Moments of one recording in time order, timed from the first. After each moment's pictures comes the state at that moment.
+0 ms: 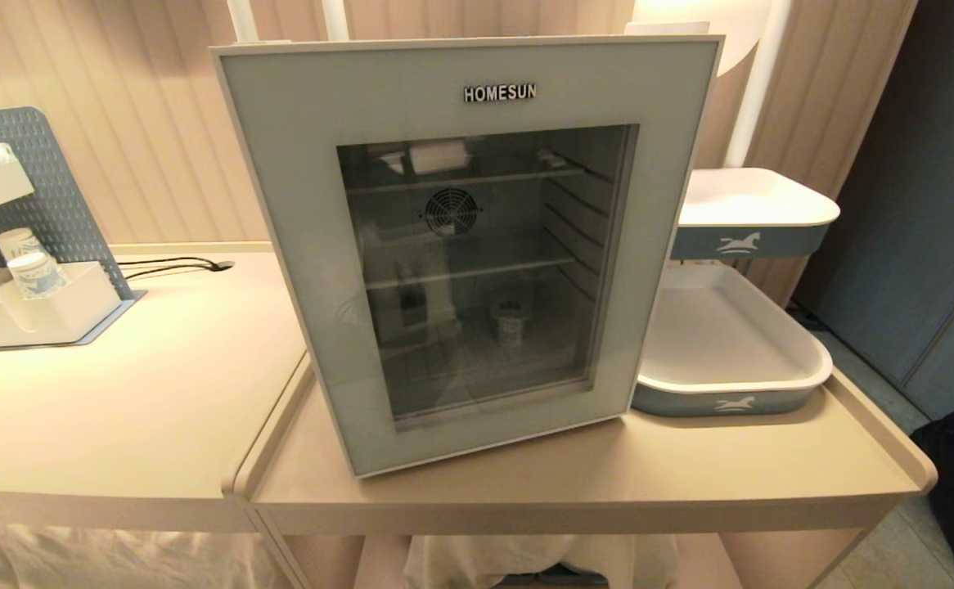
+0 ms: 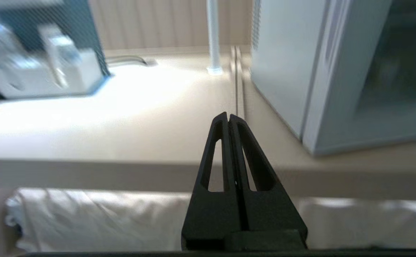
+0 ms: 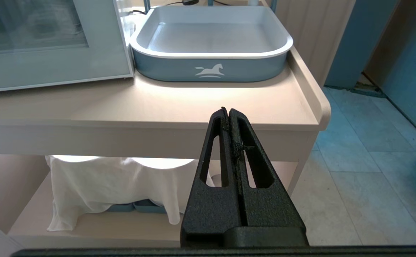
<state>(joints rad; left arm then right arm) -0.01 0.02 -0.19 0.02 0.07 0.05 0.01 0.00 0.00 0.01 0.01 -0.06</state>
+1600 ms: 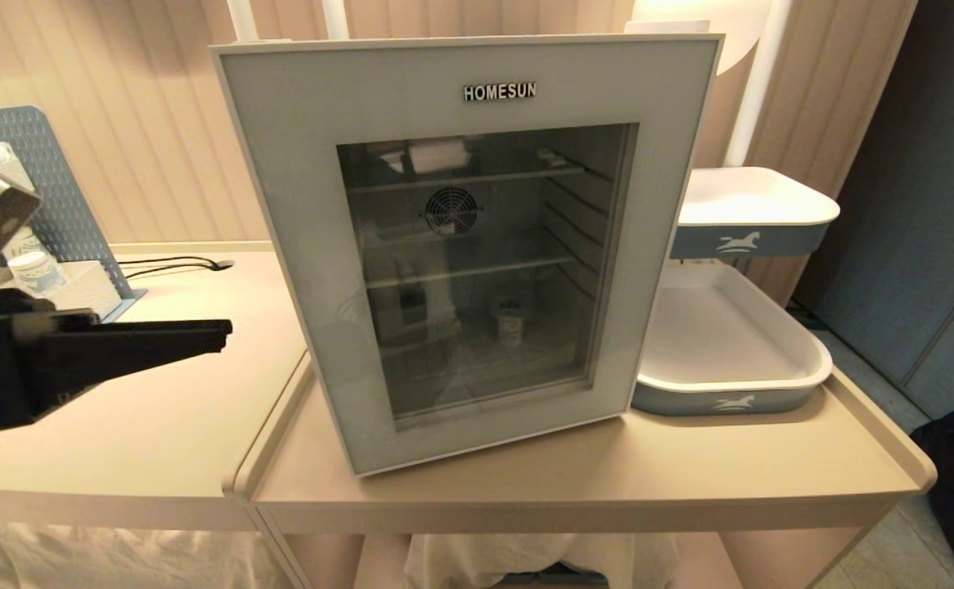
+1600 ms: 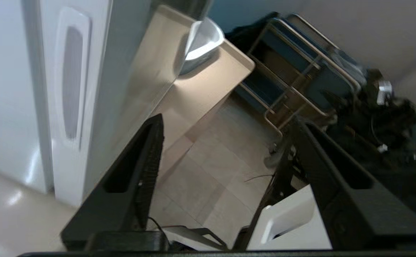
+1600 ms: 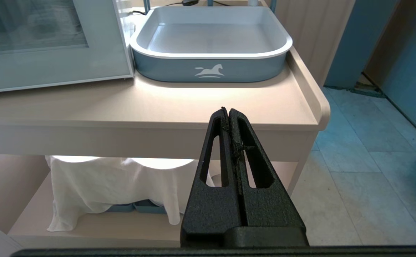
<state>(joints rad) 0.11 1.27 -0.83 -0.15 -1.17 -0.13 0.01 0.00 0.00 0.01 0.01 -0.06</state>
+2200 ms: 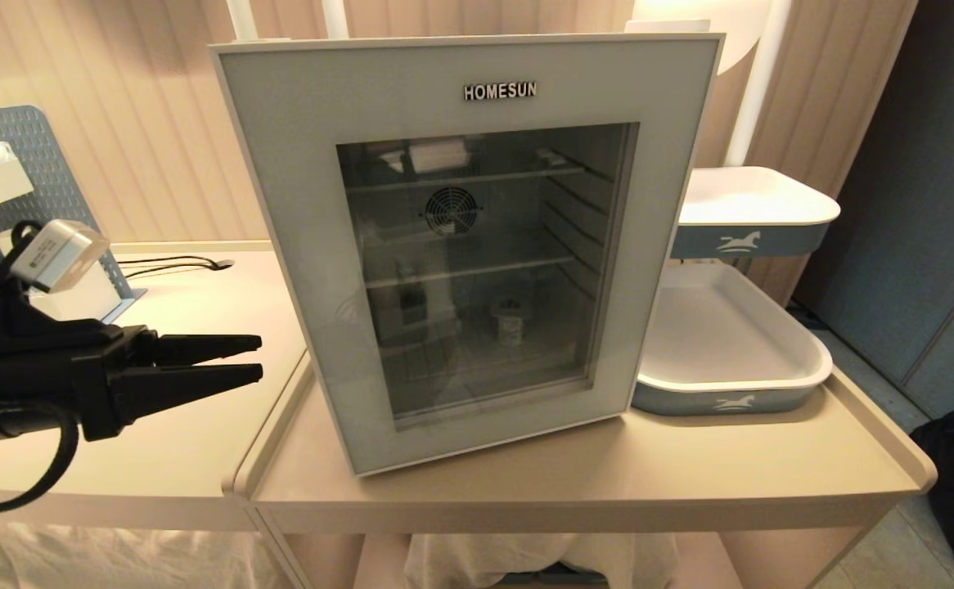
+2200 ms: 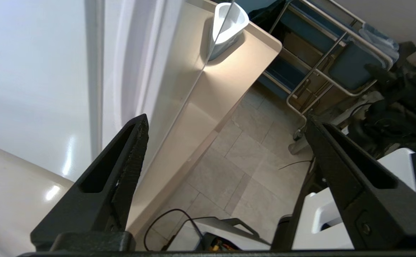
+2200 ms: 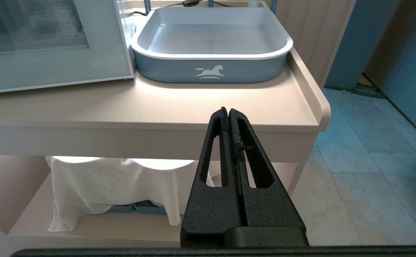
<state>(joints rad) 0.14 1.44 -0.78 -0.25 -1.19 0.09 0.01 0.00 0.00 0.00 0.01 -0.06</state>
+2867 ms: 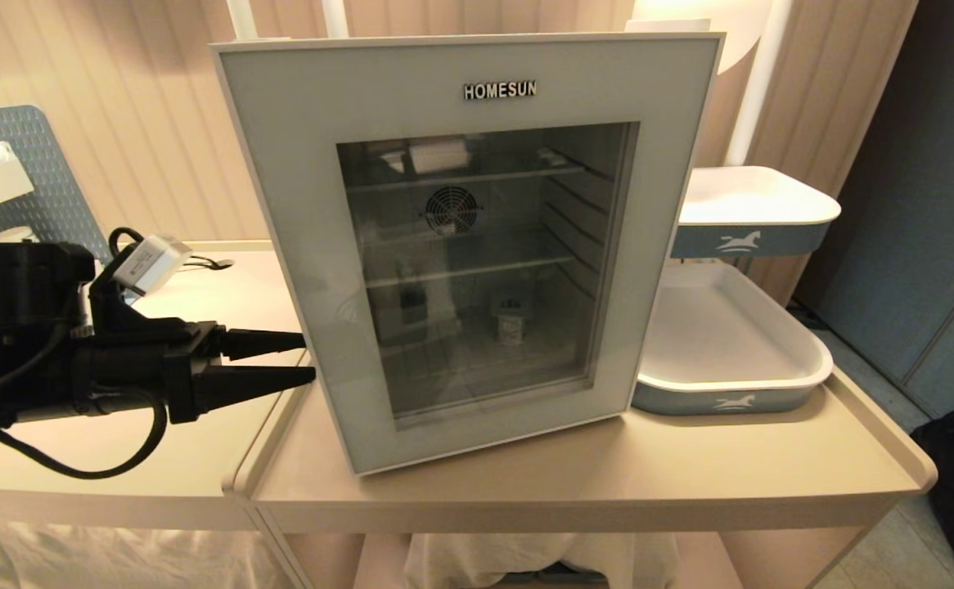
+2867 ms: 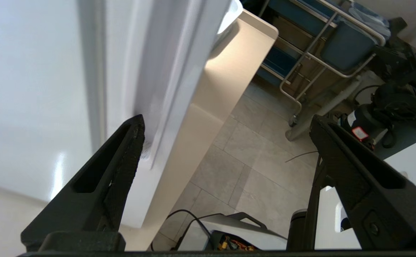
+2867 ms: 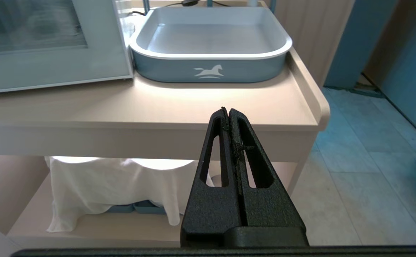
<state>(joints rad) 0.04 1.62 -0.82 -0.37 -1.18 0.14 0.01 0.00 0.00 0.00 0.01 -0.06</state>
